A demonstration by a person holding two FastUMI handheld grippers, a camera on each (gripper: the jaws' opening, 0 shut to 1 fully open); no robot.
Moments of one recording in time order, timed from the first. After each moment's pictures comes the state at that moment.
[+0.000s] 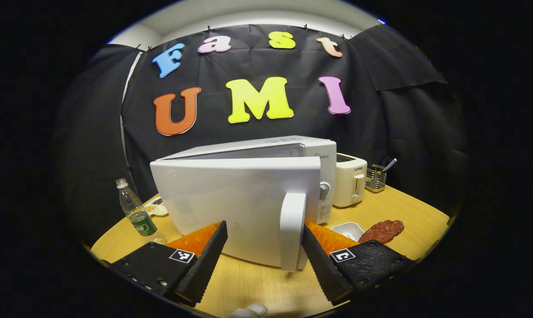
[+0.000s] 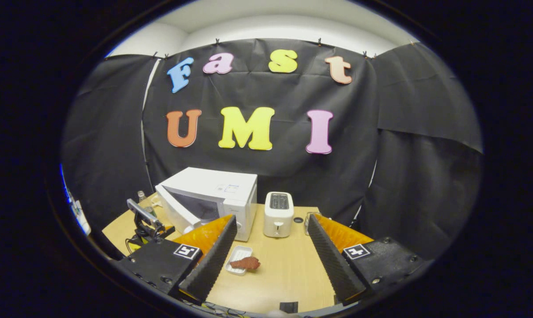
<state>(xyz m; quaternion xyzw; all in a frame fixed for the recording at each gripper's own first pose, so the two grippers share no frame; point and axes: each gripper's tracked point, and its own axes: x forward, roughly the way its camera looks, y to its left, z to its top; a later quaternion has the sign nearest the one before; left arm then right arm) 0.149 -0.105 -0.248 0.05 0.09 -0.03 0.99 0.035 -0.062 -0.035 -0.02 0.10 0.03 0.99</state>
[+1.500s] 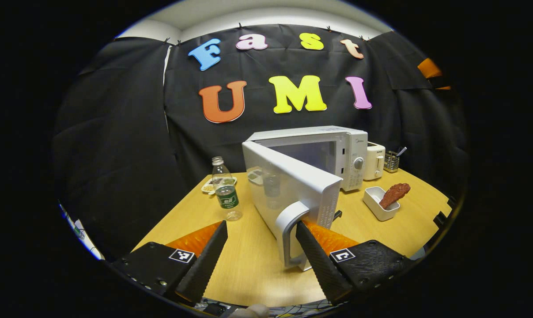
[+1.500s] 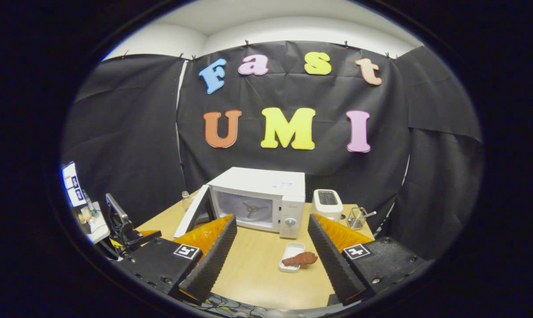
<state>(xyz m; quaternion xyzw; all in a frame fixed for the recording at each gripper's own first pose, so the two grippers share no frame) -0.013 0.084 -0.240 0.06 0.13 0.04 0.99 -0.002 0.101 -0.053 -0.01 0.10 0.13 0.99</state>
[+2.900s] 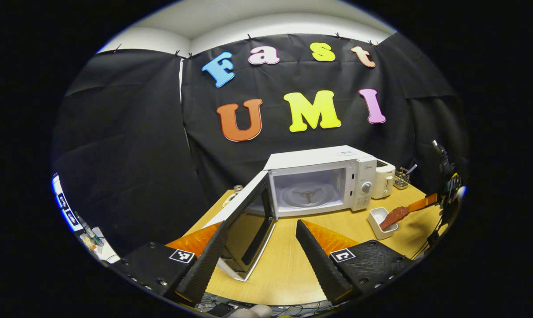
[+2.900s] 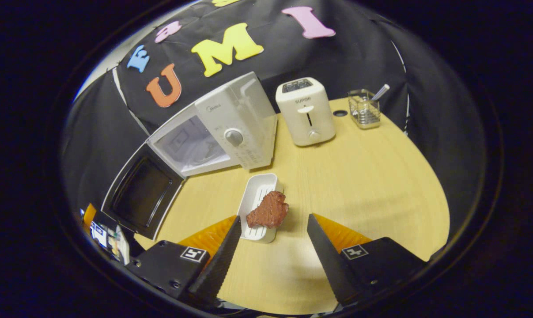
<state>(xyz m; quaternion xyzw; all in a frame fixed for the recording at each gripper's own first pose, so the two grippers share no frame) -0.019 0.044 -0.142 0.07 0.10 0.09 0.99 0.146 -0.011 -0.355 0.21 0.37 0.17 0.89</state>
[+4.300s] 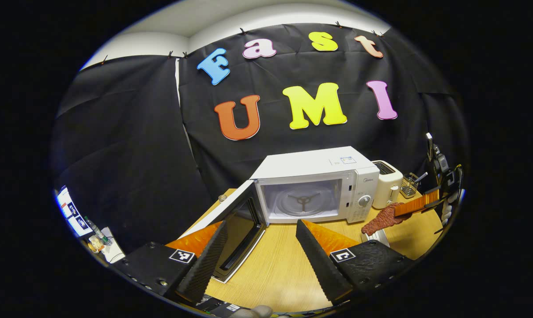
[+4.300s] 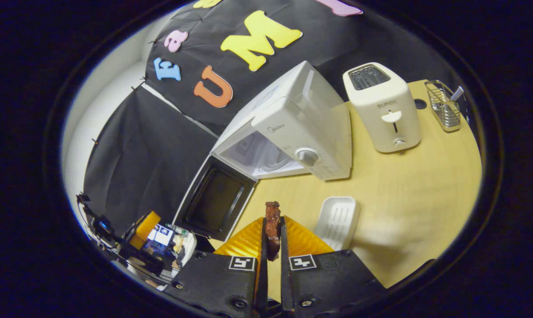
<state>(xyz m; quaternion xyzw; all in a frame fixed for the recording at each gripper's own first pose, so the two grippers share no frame) 0.029 -0.001 -0.117 0.07 0.13 0.13 0.98 0.169 0.077 -0.242 0.29 0.35 0.36 0.81</state>
